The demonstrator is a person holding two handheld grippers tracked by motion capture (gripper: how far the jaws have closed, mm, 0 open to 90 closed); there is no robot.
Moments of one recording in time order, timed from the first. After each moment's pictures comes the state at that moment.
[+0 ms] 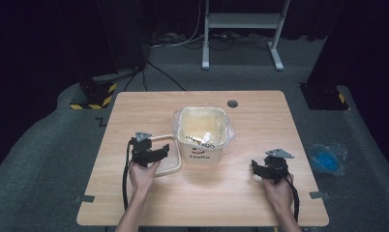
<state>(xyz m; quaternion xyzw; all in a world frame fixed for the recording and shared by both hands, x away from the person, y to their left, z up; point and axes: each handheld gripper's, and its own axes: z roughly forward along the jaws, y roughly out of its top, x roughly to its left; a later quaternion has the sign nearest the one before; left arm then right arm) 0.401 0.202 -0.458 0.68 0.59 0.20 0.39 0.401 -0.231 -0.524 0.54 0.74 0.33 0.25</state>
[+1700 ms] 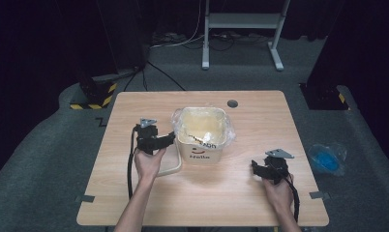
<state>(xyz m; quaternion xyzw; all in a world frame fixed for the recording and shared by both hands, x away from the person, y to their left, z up) 0.421 0.186 -0.421 0.67 0.58 0.20 0.41 0.400 -0.231 -0.524 0.54 0.74 0.33 0.24</state>
